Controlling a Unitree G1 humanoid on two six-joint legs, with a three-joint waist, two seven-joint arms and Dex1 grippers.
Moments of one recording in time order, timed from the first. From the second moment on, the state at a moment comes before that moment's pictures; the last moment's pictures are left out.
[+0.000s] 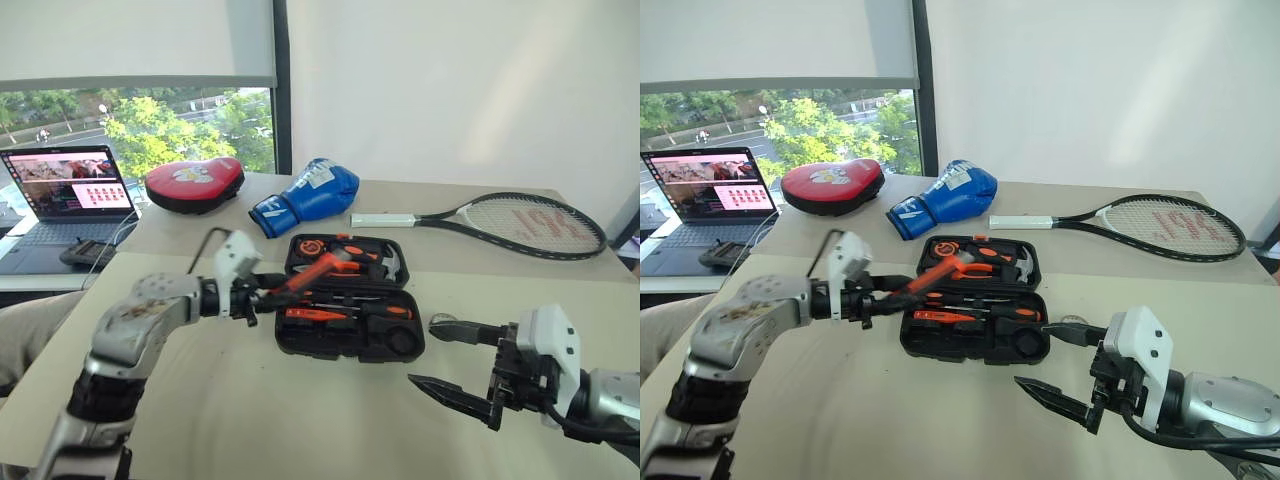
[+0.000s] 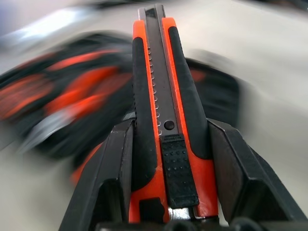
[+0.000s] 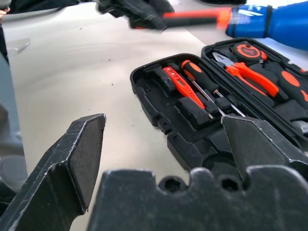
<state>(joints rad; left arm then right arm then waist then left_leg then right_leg) -0.64 0.66 -0.23 -0.08 -0.35 0.53 -1.22 0.25 -0.88 -0.46 -0.86 0.86 0.63 0.73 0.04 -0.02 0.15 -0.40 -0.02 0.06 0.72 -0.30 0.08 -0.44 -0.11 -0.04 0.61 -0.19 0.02</state>
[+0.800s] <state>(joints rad) -0.83 0.51 -0.42 0.41 -0.04 0.12 -1.41 0.47 -0.83 -0.67 -0.95 0.86 0.62 0.75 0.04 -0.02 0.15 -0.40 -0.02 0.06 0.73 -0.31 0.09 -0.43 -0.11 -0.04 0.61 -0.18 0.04</state>
